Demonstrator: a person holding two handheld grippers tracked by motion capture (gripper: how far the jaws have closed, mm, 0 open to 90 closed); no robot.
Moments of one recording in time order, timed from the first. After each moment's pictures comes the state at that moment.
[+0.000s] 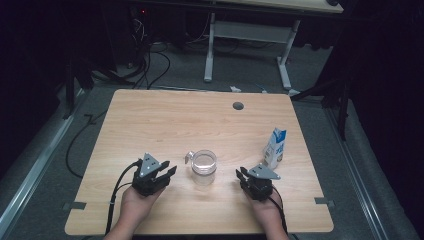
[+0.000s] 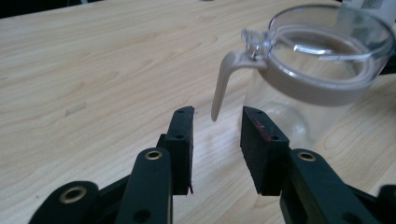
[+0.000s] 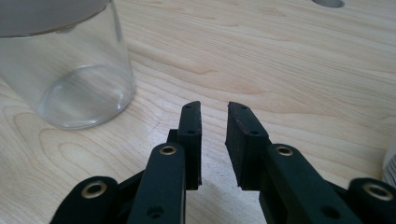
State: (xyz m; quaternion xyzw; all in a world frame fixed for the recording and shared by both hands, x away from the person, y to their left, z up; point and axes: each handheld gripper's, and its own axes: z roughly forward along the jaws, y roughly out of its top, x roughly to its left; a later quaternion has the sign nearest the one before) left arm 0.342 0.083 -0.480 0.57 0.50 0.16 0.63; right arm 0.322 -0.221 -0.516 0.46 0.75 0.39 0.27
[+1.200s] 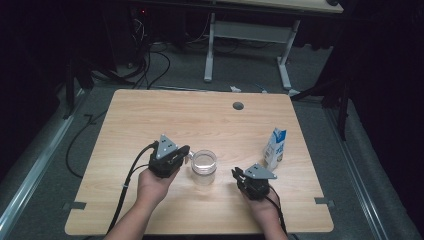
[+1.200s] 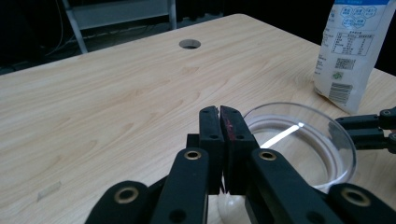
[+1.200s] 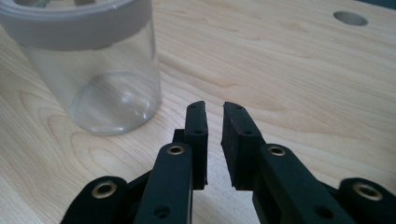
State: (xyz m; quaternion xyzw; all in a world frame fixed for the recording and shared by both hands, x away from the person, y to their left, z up) left arm 0.369 0.036 -0.442 0.55 0.48 0.16 0.66; right arm 0.321 -0.211 -0.508 0.42 0.77 0.40 0.26
